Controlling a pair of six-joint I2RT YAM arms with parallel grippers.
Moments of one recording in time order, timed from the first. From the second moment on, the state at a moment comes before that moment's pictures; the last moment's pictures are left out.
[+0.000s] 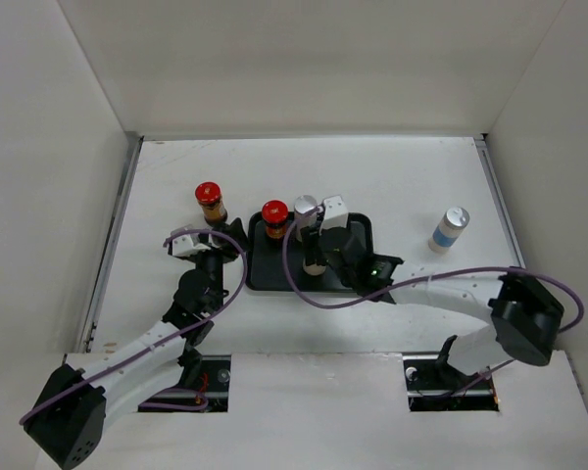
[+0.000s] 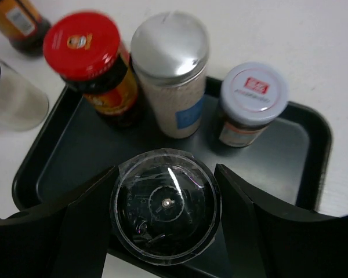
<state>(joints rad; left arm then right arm) -0.62 0.78 0.16 0.80 -0.69 -0.42 0.98 1.41 0.87 0.10 0.59 0.32</state>
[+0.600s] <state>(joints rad) -0.60 0.79 0.20 0.66 -0.82 -0.42 0.99 1.28 0.81 0.20 0.62 0.31</state>
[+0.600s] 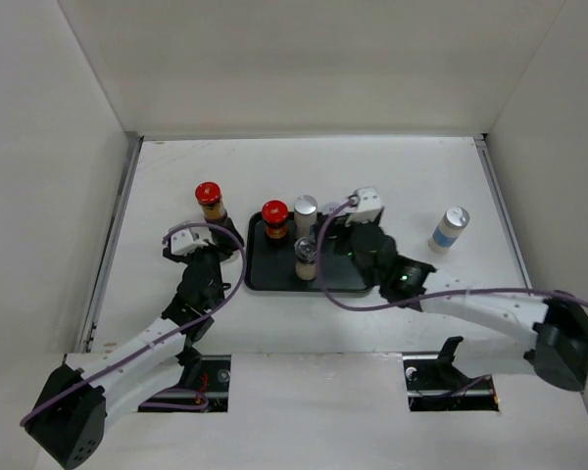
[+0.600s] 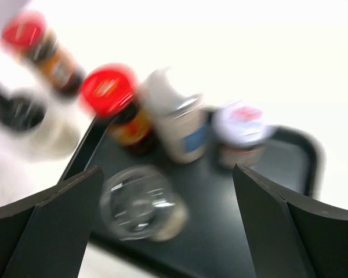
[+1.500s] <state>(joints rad) -0.75 0.78 0.20 0.72 -0.80 -0.42 0.15 1.24 0.72 0.03 0.81 0.38</state>
